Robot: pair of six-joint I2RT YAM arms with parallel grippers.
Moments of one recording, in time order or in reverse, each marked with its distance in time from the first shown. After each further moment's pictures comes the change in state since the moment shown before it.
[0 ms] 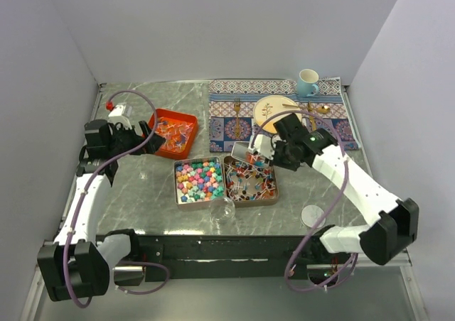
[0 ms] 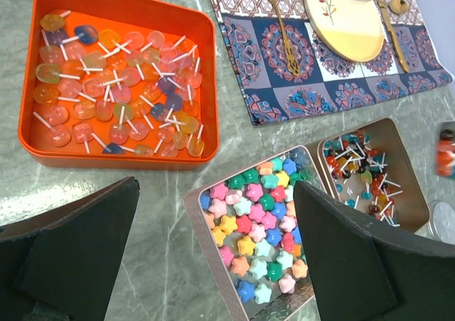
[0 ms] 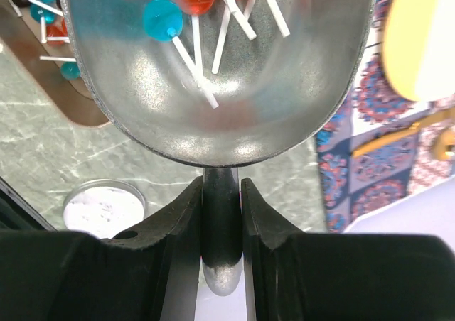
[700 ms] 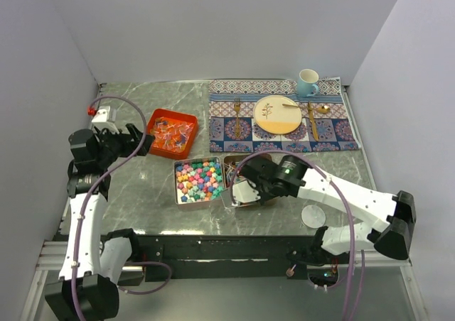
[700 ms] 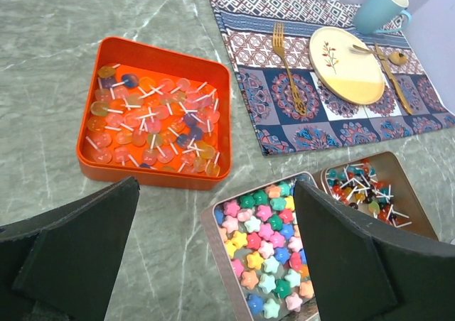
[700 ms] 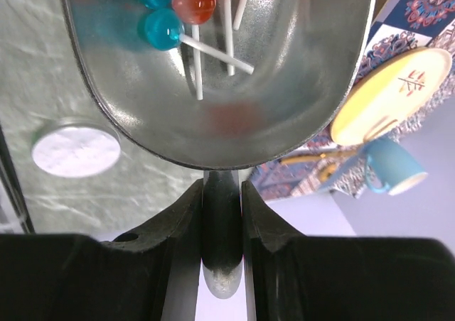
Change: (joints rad) left arm 0.082 -0.204 -0.027 -0.006 -0.019 -0.012; right arm 0.503 -0.051 -0.028 -0.175 0.291 -0.098
